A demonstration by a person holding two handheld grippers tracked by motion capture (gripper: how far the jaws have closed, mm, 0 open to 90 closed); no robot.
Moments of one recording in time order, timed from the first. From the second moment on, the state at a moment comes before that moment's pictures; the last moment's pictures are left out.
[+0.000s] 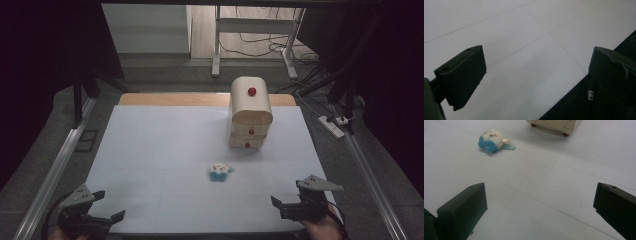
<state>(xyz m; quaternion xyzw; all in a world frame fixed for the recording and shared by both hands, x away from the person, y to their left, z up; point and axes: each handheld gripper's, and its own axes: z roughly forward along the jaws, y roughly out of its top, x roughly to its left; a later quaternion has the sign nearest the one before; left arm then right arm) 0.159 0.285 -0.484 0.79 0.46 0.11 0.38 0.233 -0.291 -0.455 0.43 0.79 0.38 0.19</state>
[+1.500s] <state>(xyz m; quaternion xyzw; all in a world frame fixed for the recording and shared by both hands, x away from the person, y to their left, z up) 0.160 0.285 -0.484 0.80 0.46 0.11 0.38 0.259 -0.259 -0.462 0.41 0.79 0.42 0.16</state>
